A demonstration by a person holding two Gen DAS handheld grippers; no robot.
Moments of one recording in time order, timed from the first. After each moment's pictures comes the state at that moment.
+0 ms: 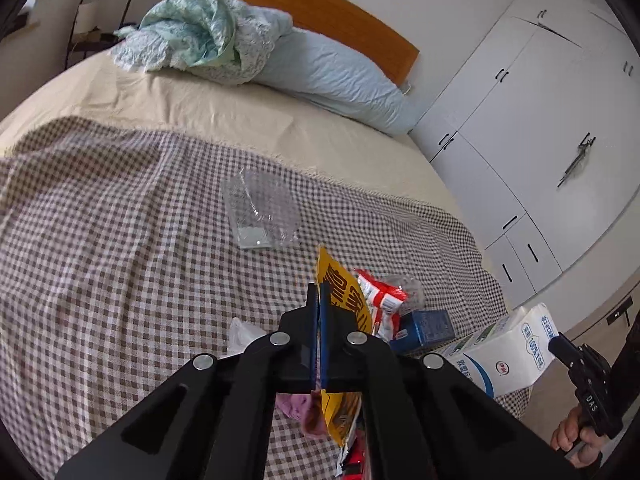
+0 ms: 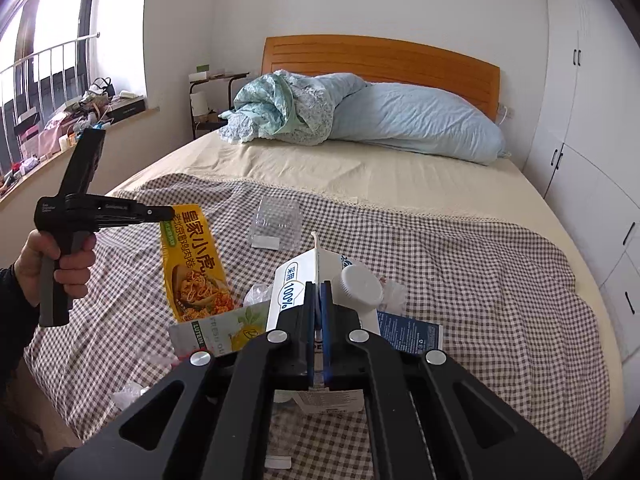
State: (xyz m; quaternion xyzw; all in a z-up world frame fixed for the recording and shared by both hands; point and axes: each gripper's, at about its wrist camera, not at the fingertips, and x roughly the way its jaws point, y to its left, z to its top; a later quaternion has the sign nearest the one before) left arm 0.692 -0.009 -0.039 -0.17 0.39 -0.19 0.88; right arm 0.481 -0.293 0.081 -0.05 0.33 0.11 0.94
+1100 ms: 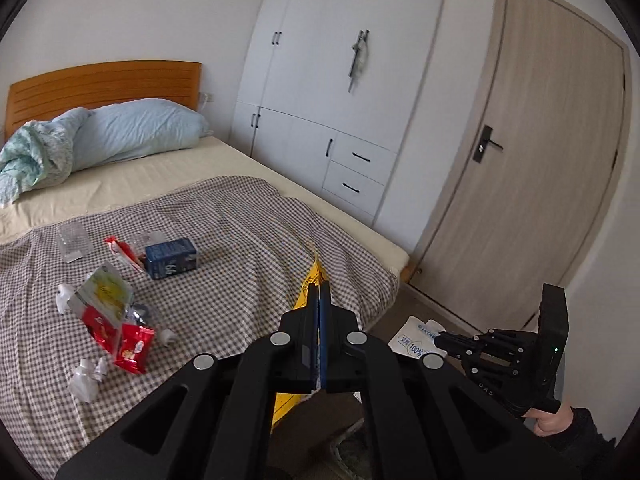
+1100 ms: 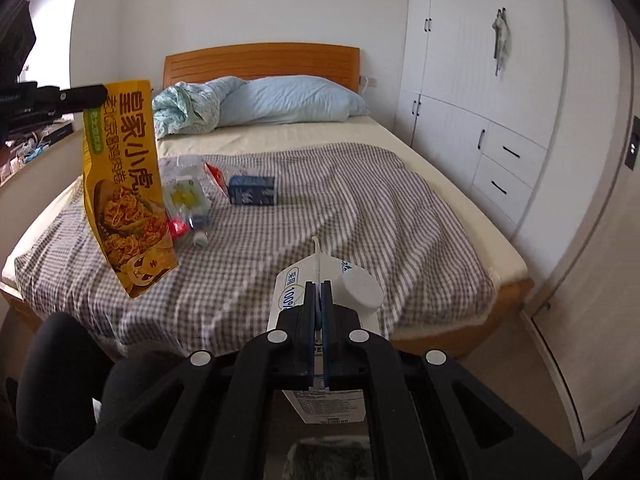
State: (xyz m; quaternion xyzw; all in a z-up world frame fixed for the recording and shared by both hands) left arm 0.275 -0.248 0.064 0.02 0.28 -0.43 0.86; right arm 0.066 -0.413 0.065 -0.01 0.34 -0.10 0.94
